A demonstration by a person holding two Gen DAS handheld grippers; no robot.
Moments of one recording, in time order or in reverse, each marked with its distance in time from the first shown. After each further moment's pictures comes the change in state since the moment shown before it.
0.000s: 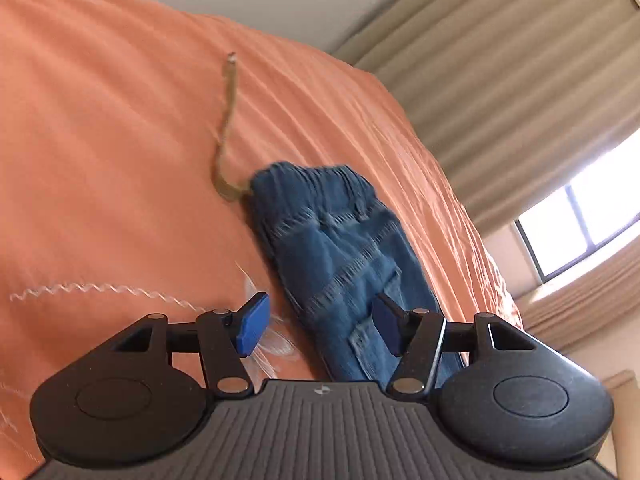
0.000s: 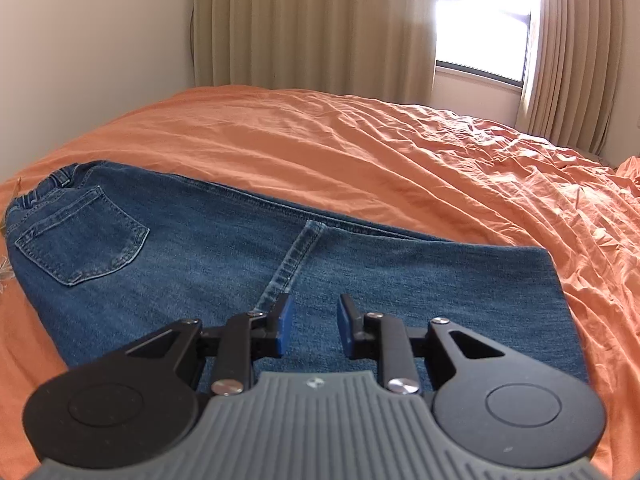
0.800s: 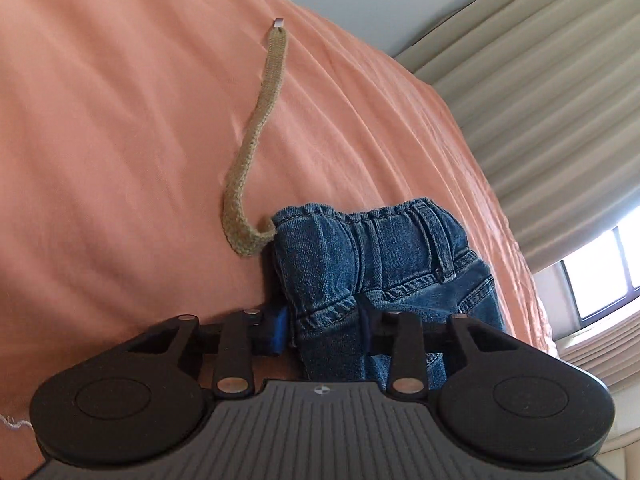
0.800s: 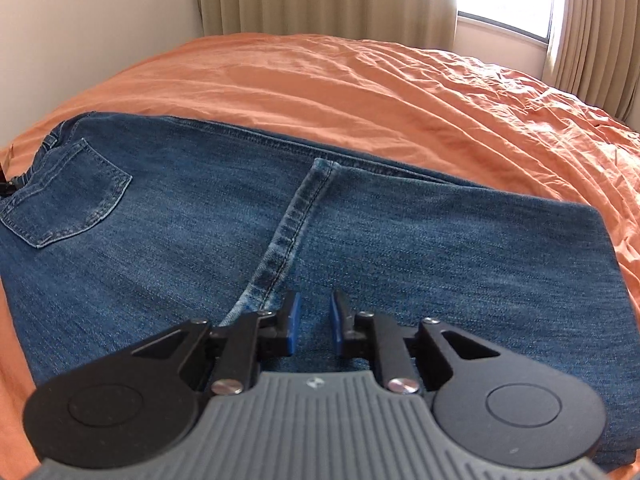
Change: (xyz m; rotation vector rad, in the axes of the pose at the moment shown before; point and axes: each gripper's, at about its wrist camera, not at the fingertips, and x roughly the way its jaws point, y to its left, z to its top) left arm 0.114 0.016 0.022 -0.075 -0.043 0.120; right arm 0.062 -0.006 -0.010 -0.025 0.179 0.078
